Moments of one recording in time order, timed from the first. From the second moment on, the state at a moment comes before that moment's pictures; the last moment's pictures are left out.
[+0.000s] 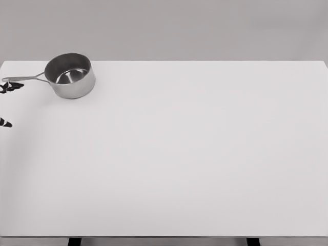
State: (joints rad) left arm -0.43 0.91 -0.28 -1.17 -0.09 -0.15 -0.61; right arm 0.01 0.00 -0.30 0.05 0.25 -0.01 0.09
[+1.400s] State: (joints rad) left arm -0.72 0.86 -0.50 -0.95 -0.20 -0.15 -0.61; right arm 0.01 0.00 -0.30 0.05 0.25 -0.01 0.09
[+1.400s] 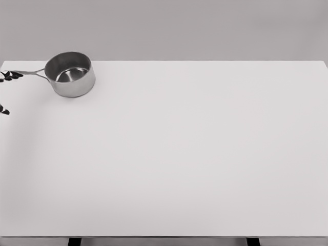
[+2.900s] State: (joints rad) left arm -0.26 0.92 -0.08 -1.33 0.05 -0.61 -0.61; right arm 0.01 0.00 -0.30 0.05 0.25 -0.01 0.09
